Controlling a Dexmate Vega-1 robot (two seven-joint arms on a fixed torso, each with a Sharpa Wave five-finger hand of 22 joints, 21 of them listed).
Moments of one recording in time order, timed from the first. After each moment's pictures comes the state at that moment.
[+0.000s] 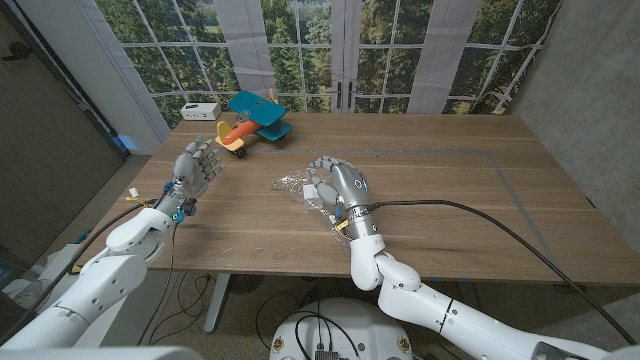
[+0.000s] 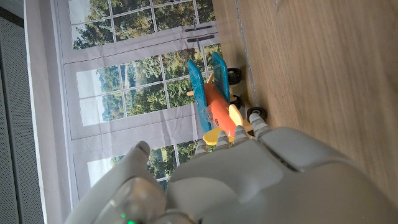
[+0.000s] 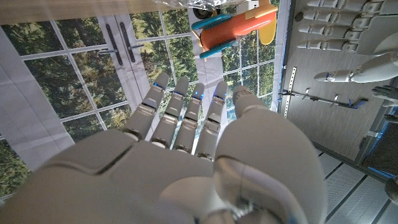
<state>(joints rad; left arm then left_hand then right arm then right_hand) 1.30 0.76 0.02 -1.65 -0.89 -0.22 -0.12 0.06 0.08 0.44 0.10 0.20 -0.17 -0.06 0.19 0.18 -0.17 0.12 0.22 0.20 -0.14 0.18 0.19 0.18 -0.13 0.21 0.24 0.21 -0.92 -0.44 -0.95 -1.73 -0.67 -0.26 -0.79 0.76 0.08 0.32 -0.01 0.18 0.71 -0.06 0.24 0.21 0.55 -0.03 0.27 0.27 0.46 -0.05 0.37 0.34 0.45 0.09 0.28 0.19</state>
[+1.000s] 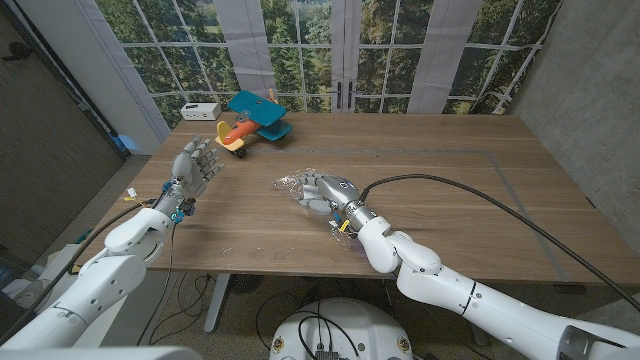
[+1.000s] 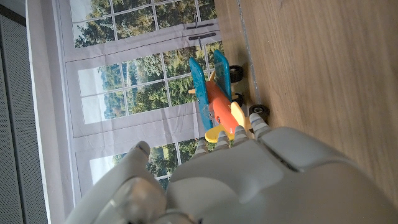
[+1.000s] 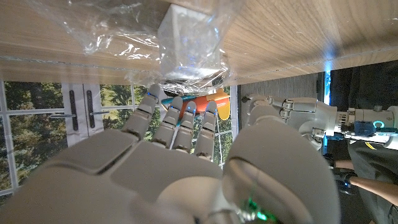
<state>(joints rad) 1.30 0.76 0.01 -1.65 -0.89 -0.22 -0.11 0.06 0.08 0.44 0.10 0.20 -0.17 -0.06 0.19 0.18 -0.17 0.12 0.22 0.20 -0.14 0.18 0.19 0.18 -0.13 0.21 0.24 0.21 -0.87 -0.55 -0.93 -1.85 -0.69 -0.27 -0.21 0.63 0.05 0.25 -0.02 0.18 0.41 -0.07 0.18 0.20 0.31 -0.01 0.18 0.24 0.26 -0.04 0.24 0.27 0.29 0.15 0.21 0.19</state>
